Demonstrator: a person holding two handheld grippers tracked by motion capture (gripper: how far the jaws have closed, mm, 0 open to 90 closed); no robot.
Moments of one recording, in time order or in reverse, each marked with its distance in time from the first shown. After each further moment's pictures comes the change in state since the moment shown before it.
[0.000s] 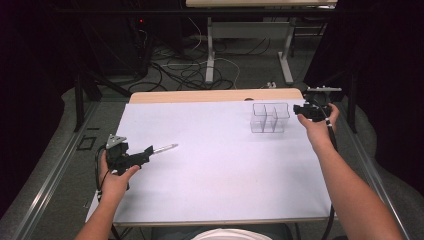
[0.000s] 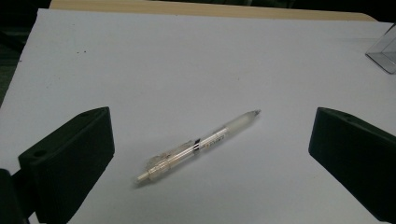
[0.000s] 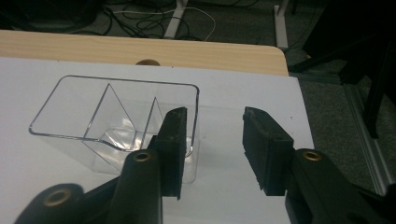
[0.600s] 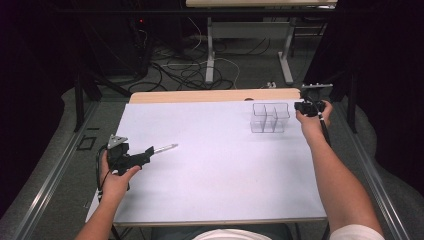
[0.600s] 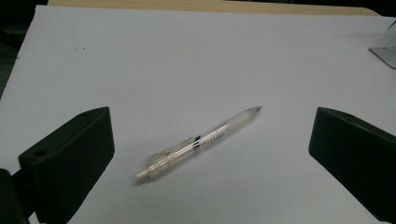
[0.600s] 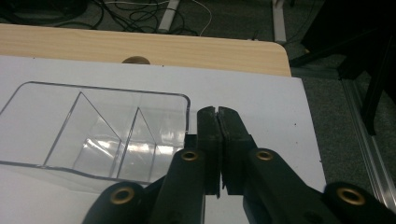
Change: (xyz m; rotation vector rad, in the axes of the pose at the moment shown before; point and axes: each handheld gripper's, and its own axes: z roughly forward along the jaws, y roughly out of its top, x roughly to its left) left arm -0.001 -0.001 0.002 0.009 0.006 0.008; right arm -0.003 0.006 0.036 0.037 -0.018 -0.001
